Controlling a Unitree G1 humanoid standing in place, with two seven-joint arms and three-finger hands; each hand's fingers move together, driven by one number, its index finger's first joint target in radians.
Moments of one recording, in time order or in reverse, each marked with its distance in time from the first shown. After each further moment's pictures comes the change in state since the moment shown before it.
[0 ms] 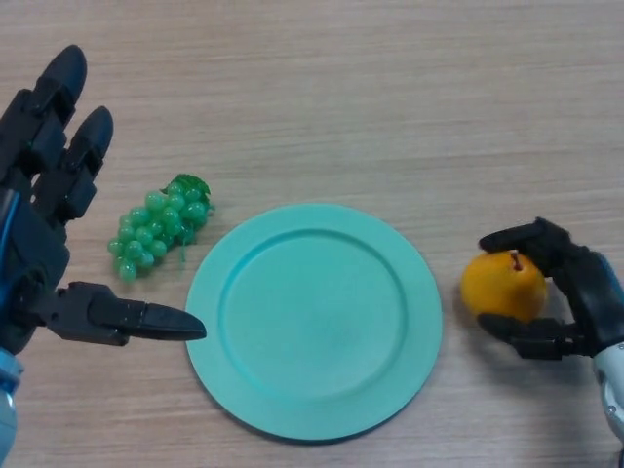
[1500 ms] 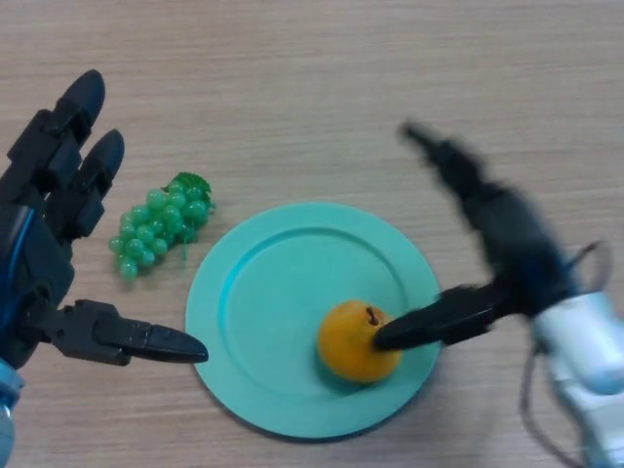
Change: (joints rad) left arm 0.017 -0.009 -0.005 -0.017 0.054 0.034 -0.068; right arm 0.093 0.089 0.124 -0.845 0.082 0.522 0.092
